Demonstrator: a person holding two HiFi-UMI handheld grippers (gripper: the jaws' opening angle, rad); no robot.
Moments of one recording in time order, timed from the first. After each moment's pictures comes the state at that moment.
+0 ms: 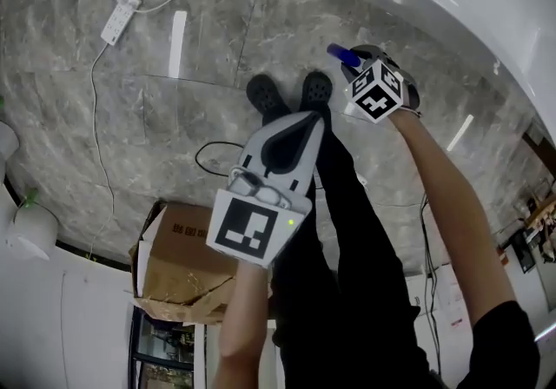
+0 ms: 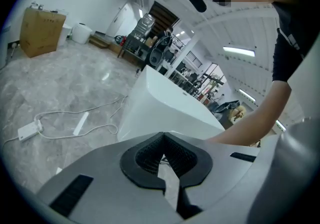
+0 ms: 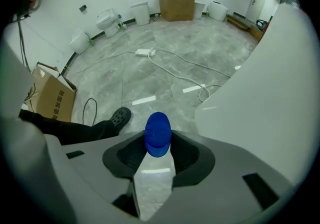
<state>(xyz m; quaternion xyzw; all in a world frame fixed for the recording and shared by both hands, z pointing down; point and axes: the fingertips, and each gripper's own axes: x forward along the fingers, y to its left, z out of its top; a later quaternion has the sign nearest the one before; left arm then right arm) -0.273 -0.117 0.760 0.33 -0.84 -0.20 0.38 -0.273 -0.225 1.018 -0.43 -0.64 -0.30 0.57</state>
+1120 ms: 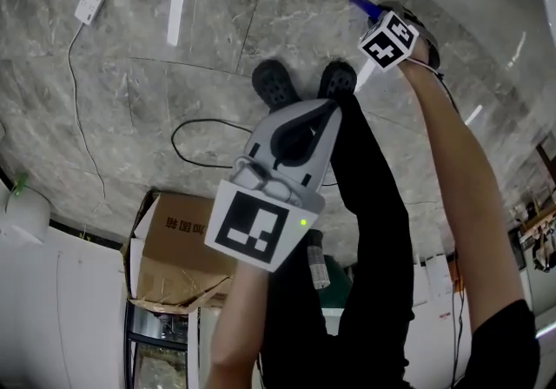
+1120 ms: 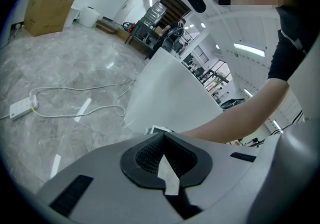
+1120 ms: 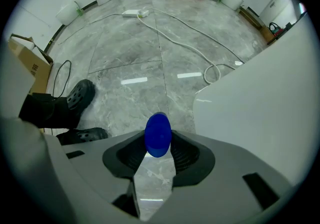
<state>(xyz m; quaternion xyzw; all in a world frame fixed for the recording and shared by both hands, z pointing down) -0.273 -0.102 0.937 0.32 -0.81 -0.21 0.43 -0.320 -0.246 1.249 -0.38 -0.58 -0.40 0.59</state>
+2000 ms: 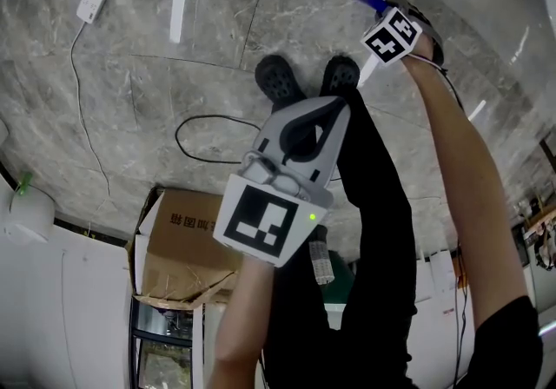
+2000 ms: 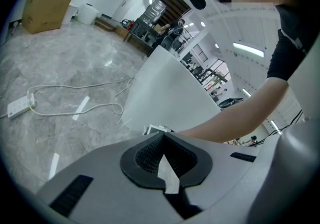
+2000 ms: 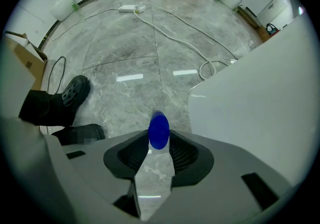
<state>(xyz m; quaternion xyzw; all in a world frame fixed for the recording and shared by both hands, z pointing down) -0.268 -0.110 0.935 0.34 -0.80 -0.21 0.44 -0.324 -0.257 1.247 -0.36 -0.59 -0.42 0.59</state>
